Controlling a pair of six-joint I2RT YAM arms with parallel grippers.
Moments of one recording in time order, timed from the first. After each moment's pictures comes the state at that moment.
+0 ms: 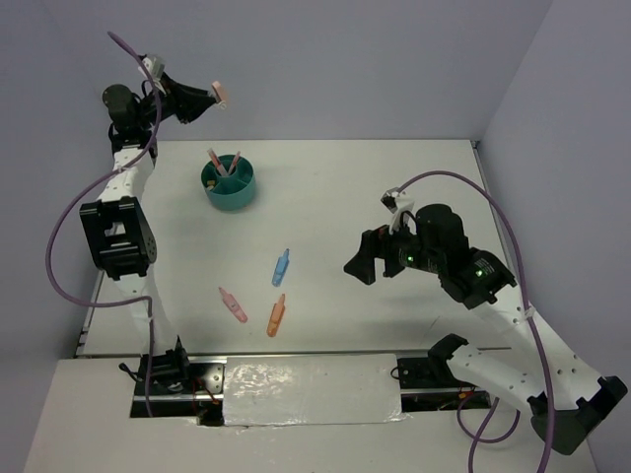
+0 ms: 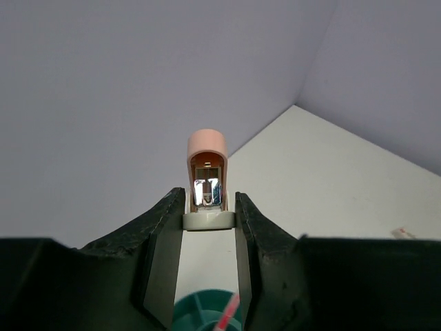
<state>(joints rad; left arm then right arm) 0.21 2.10 1.83 0.58 1.08 -0.45 0.58 0.85 0.97 -0.63 -0.32 0.30</state>
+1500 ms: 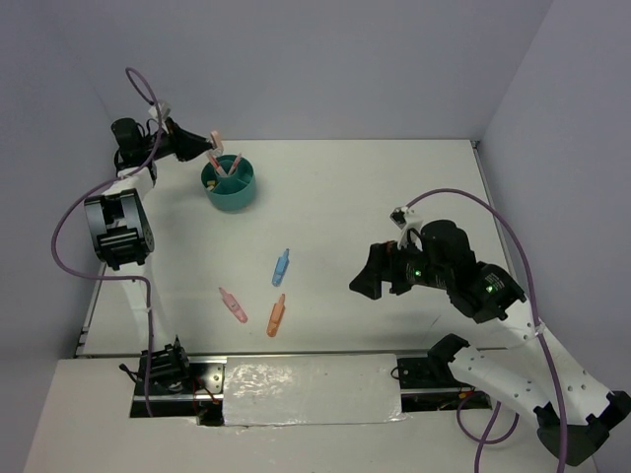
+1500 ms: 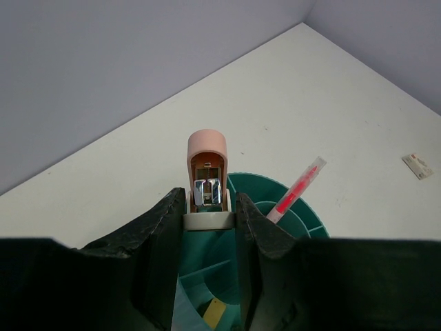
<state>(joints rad) 0.29 2.31 1.78 0.48 1.23 -0.24 0.60 0.75 0.93 -0.77 -0.32 0.47</state>
